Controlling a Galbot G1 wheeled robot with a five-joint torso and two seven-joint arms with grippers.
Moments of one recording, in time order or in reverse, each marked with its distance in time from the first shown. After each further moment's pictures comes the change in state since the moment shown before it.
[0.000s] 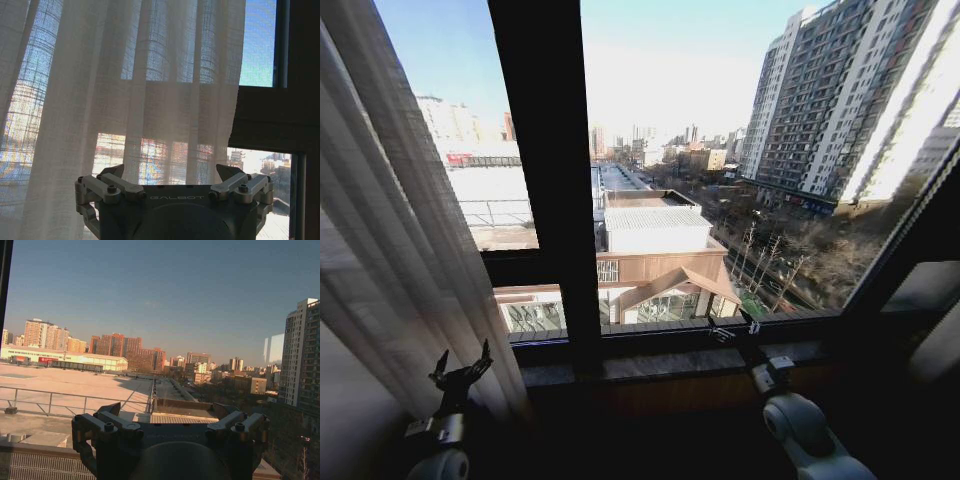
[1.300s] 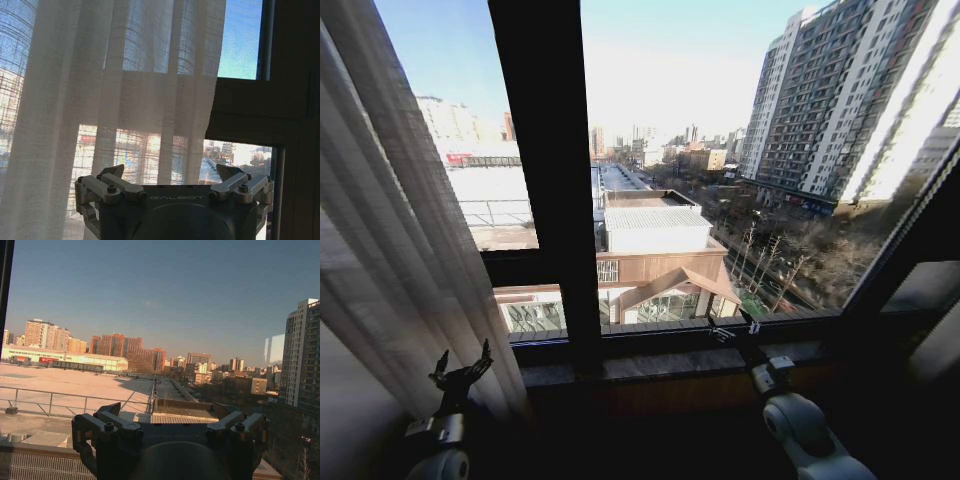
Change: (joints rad) left arm -0.018 0.001 0.065 -0.030 0.021 0.070 -0.027; right arm 0.000 0.000 0.000 0.000 0.000 0.000 0.000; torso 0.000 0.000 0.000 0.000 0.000
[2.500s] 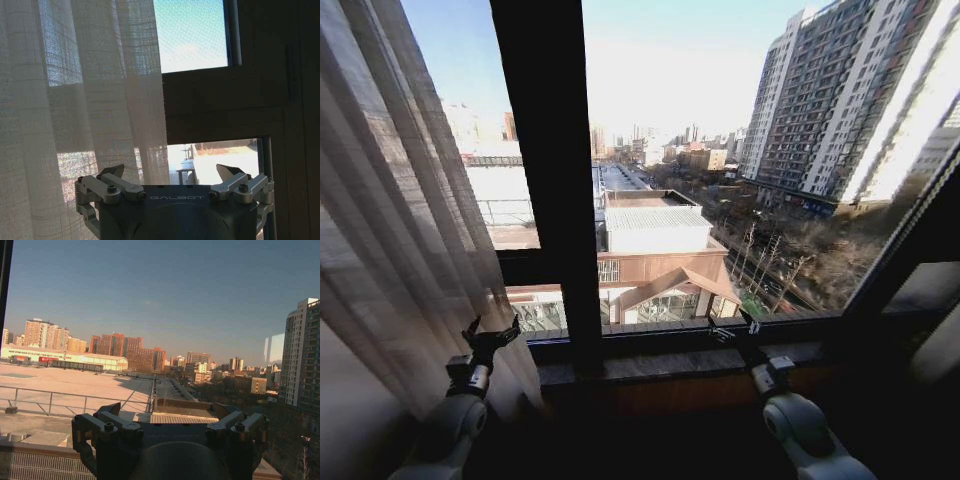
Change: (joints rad) left arm -0.112 0.253 0.143 -0.107 0.023 0.343 -0.191; right arm 0.000 0.000 0.000 0.000 0.000 0.000 0.000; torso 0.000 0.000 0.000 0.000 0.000
